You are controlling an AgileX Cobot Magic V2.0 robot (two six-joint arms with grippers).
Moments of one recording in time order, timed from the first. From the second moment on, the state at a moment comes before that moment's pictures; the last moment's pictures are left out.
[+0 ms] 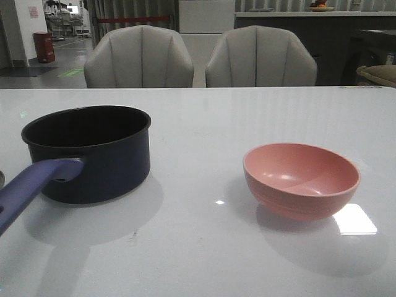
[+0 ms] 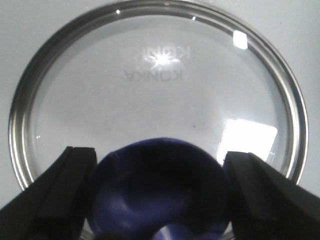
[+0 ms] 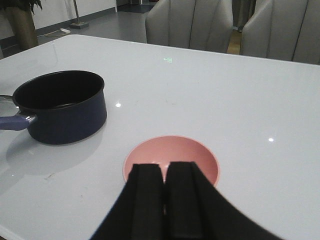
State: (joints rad) left arm 0.11 1.85 -1.23 -0.02 0.91 -0.08; right arm 0.41 0.25 -0.21 0.35 0.19 -0.27
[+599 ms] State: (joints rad) left arm 0.12 1.74 -1.37 -0.01 0.96 0.01; right arm 0.41 0.25 -0.21 0.35 0.19 -0.27
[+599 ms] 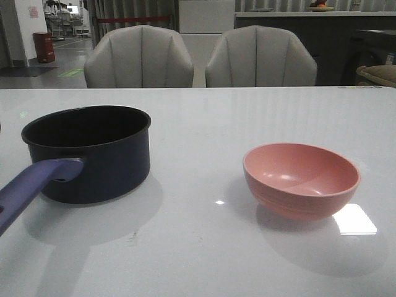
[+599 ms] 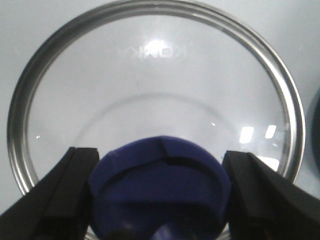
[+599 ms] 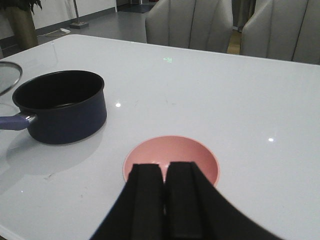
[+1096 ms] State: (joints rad) left arm -0.24 1.71 -1.54 -0.05 1.01 0.04; right arm 0.41 0.25 -0.21 0.35 0.19 -0.27
